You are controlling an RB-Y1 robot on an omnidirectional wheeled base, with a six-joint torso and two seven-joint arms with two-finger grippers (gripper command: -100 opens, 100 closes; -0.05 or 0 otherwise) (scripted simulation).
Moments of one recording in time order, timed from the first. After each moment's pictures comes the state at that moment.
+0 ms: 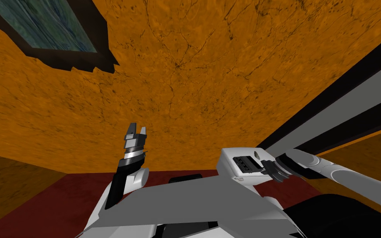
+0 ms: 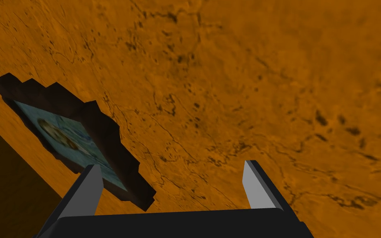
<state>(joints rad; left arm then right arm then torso) 0.45 -0.01 0.04 -2.27 -0.01 -0.43 -0.08 0.38 -1.41 0.08 -1.00 1.27 -1.15 0.23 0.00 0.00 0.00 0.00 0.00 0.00</state>
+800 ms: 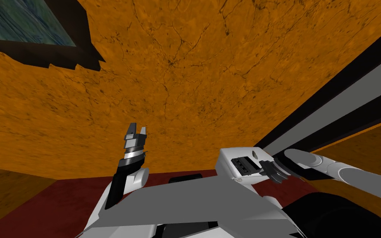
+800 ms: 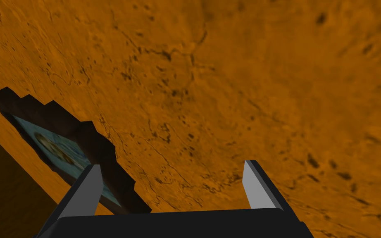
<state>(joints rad) 0.45 -0.01 0.04 -2.27 -0.01 -0.43 -0.08 0.53 -1.56 0.17 -1.19 1.05 -1.01 0.19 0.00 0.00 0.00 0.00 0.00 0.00</state>
